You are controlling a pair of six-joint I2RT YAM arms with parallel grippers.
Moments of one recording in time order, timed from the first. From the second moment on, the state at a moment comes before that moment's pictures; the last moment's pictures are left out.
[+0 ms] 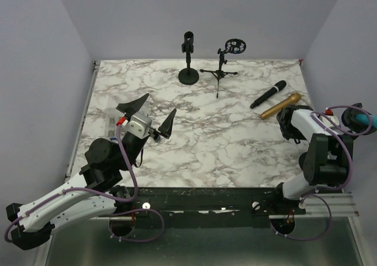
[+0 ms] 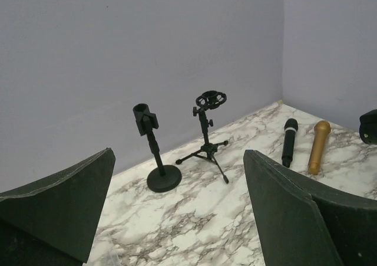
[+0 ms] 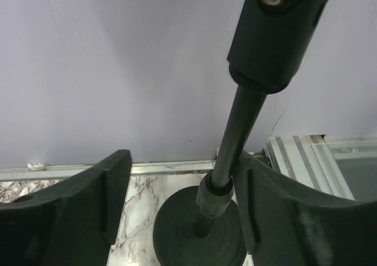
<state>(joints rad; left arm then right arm) -1.04 0.61 0.76 0.24 -0.43 0.34 -0.08 1.55 0.95 -1.41 1.53 1.95</state>
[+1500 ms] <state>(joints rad) -1.06 0.63 0.76 0.25 -0.43 0.35 0.17 1.51 0.89 -1.43 1.54 2.02</state>
